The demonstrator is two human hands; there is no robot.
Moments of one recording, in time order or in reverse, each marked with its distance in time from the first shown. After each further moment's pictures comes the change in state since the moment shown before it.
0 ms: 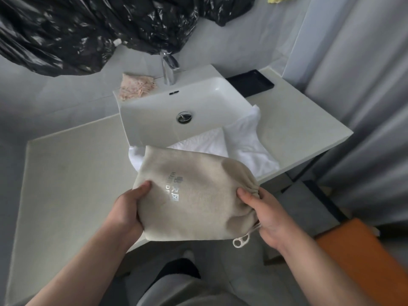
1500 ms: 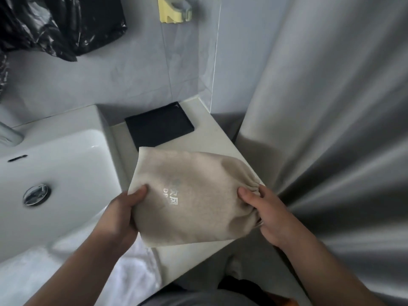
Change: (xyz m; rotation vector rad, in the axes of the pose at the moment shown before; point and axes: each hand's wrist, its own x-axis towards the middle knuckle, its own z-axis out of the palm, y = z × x) left_hand 0.232 0.004 0.472 0.029 -0.100 -0.004; right_hand 0.270 -0.283 -0.362 -0.081 0.058 0.024
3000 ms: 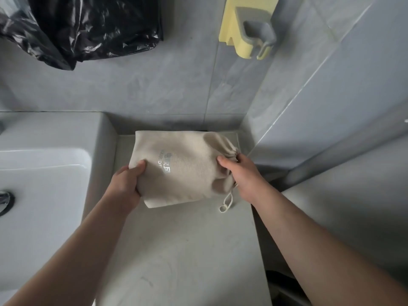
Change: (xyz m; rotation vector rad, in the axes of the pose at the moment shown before) left_hand 0.278 0.072 0.026 -0.316 0.479 0.033; right_hand 0.372 -0.132 0.080 -0.357 -0.183 0.036
